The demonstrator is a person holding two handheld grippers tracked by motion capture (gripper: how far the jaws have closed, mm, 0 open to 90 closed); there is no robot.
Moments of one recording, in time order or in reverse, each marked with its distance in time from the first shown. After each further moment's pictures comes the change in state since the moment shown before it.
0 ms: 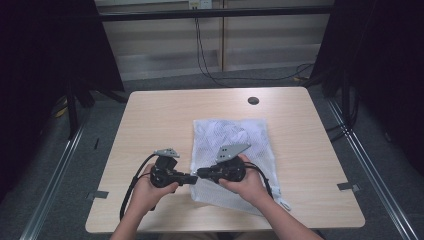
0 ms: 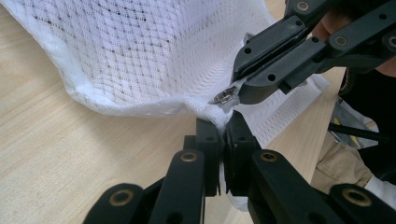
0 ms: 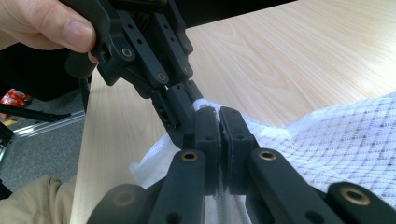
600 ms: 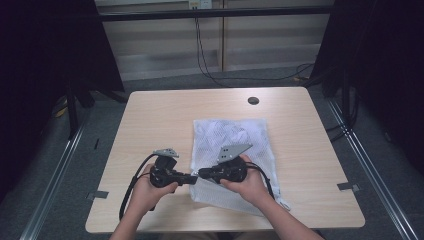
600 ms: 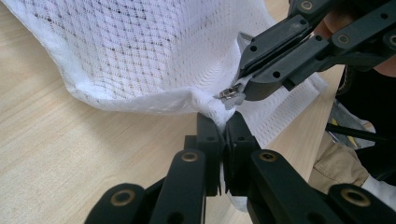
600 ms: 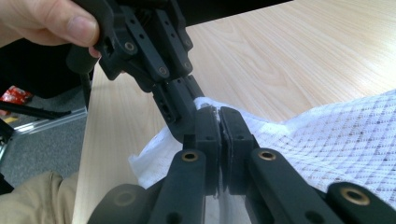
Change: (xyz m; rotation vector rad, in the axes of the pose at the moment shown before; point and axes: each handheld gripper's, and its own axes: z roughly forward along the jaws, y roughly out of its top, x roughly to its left) left arm 0.001 0.000 -0.001 0.003 -0.010 -0.005; right arm 0.001 -0.001 -0.004 0.008 0.003 -0.006
